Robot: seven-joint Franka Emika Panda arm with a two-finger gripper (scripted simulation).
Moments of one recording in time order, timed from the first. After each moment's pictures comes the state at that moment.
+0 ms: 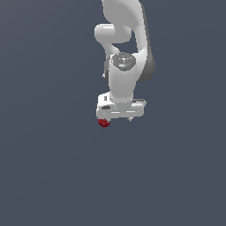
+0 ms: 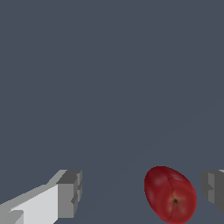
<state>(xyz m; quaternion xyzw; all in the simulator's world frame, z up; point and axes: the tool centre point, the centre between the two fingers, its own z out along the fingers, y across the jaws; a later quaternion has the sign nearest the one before) -0.008 0.030 0.164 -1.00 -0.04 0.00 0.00</state>
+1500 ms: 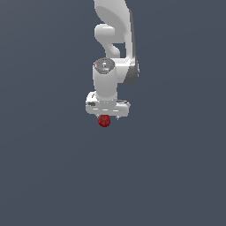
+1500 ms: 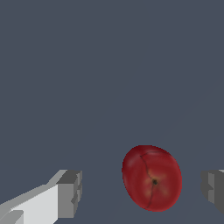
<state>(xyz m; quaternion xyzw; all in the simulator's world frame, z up) -0.049 -0.026 0.129 -1.00 0.06 0.00 0.00</state>
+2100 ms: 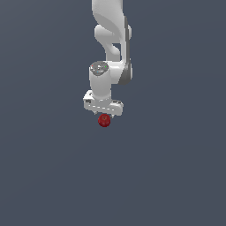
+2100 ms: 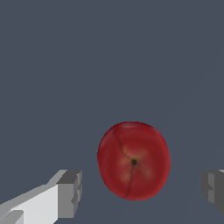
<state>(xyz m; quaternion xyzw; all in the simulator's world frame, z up) -0.089 -0.050 0.097 -0.99 0.12 0.00 0.00</state>
